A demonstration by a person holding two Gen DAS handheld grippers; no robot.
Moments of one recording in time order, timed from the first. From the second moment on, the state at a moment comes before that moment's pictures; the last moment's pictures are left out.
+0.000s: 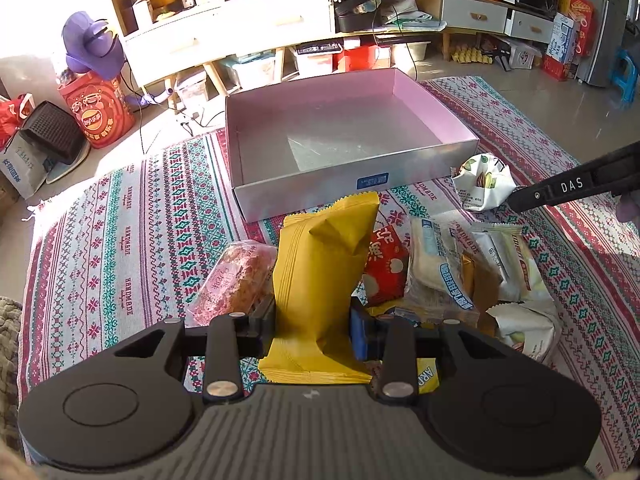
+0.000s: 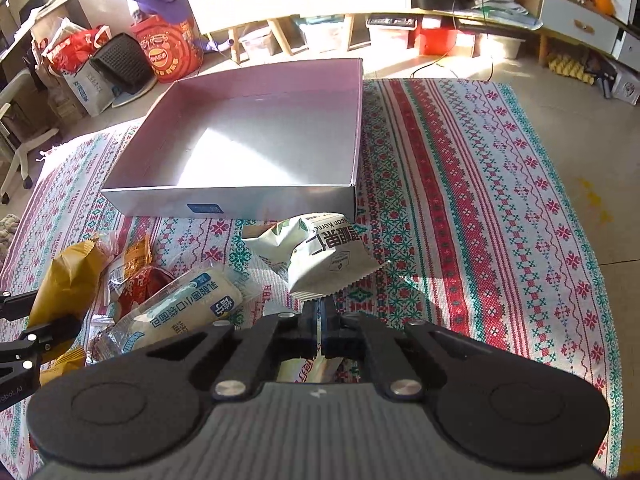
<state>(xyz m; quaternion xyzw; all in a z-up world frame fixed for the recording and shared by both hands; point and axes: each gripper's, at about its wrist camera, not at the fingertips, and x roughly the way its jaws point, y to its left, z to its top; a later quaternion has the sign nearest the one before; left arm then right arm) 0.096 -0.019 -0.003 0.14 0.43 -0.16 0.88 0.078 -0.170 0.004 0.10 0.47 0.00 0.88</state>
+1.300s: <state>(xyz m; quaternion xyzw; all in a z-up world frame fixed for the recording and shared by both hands) 0.108 -0.017 0.021 0.11 0.40 -0.16 0.90 0.085 -0.165 0.028 0.10 0.44 0.02 0.89</state>
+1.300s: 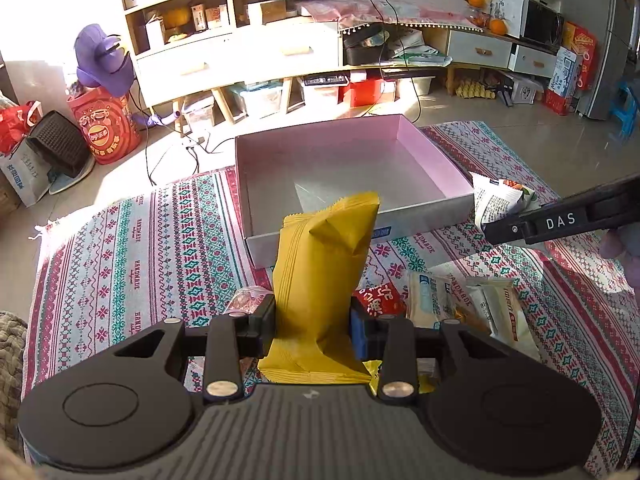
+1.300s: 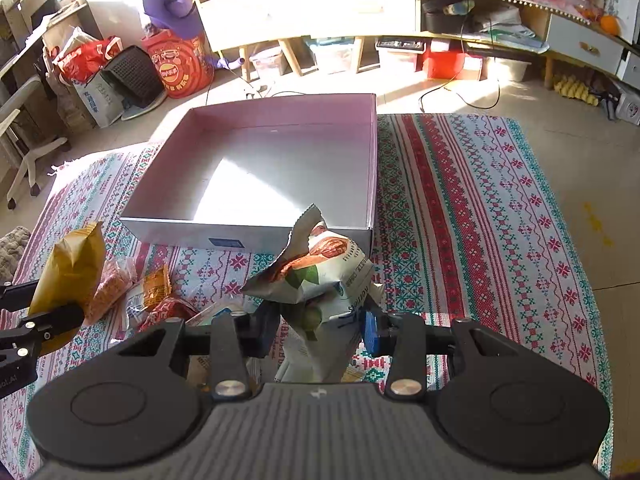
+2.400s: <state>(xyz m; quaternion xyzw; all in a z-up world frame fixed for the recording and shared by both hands) 0.210 -0.065 -0.014 0.13 0.36 -0.18 0.91 0.168 -0.171 0.022 0.13 0.41 0.02 0.90</state>
